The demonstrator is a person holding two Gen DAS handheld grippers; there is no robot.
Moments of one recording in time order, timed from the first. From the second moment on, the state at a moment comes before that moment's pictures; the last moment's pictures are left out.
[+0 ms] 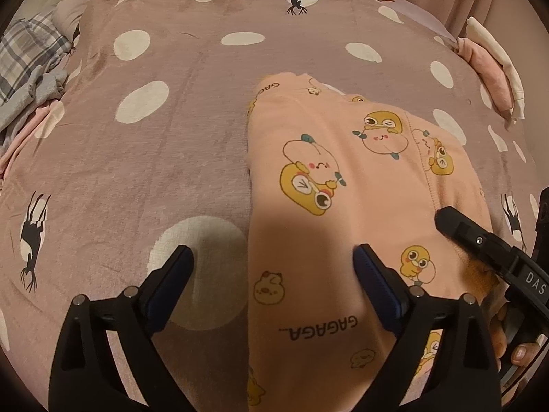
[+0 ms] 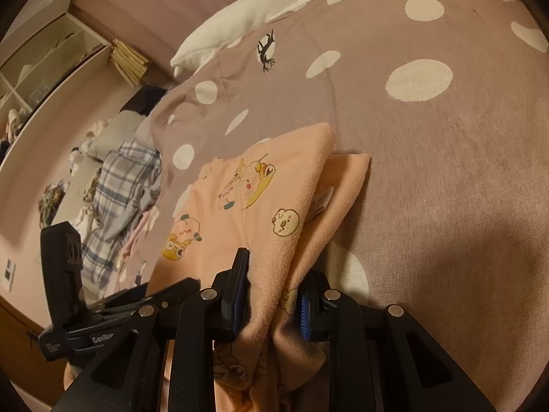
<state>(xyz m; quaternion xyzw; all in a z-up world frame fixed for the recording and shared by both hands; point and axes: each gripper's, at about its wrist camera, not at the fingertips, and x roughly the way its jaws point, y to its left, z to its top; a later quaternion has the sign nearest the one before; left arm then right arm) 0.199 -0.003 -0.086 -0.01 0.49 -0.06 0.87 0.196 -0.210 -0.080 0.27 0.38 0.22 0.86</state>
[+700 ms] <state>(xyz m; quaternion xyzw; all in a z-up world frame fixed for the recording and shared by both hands) 0.185 -0.003 -0.084 0.02 0.49 -0.02 0.87 0.196 -0.218 -0.077 0.26 0.38 0.21 0.87</state>
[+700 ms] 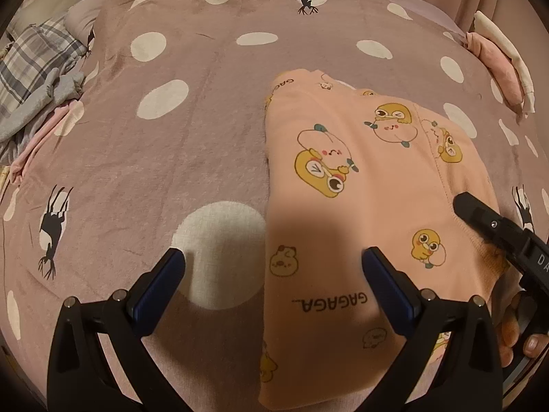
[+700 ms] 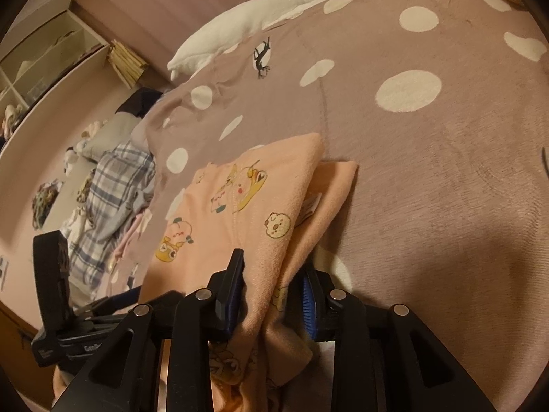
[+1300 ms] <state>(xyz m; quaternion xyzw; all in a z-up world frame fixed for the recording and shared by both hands) 0.180 -0.005 -0.084 0.01 0.49 0.00 0.87 0.197 -0.222 -0.075 0.25 0.37 0.20 0.87</state>
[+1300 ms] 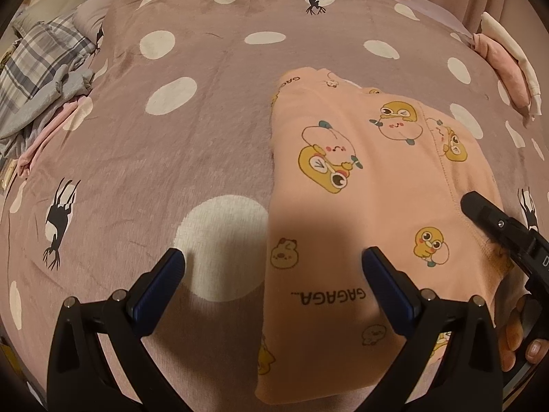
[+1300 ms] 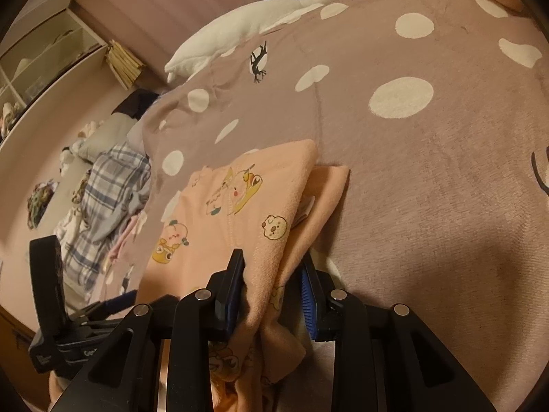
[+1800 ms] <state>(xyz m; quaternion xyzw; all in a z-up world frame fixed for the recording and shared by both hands) 0.177 -0.008 -0.081 0.02 0.49 0.01 0.87 0.198 -0.225 -0.074 0.25 0.37 0.20 0.87</state>
